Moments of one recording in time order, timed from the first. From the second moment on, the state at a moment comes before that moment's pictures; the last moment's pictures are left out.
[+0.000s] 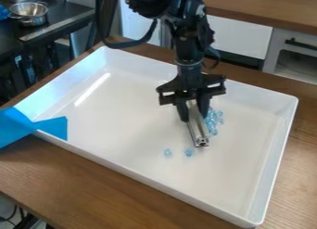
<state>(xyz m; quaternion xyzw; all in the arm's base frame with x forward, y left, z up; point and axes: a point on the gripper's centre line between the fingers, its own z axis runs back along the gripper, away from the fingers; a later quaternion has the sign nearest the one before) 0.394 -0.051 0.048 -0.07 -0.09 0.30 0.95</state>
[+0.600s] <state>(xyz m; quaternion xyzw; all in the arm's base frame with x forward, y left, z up) 0.401 -0.096 0.048 -0.08 -0.08 0.28 0.95</state>
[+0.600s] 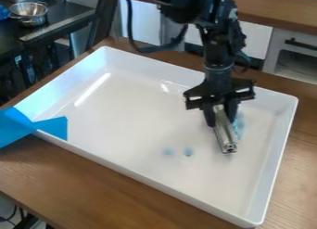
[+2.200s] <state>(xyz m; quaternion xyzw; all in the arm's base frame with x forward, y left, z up) 0.354 -0.010 0.123 -0.12 -0.11 0.35 0.92</state>
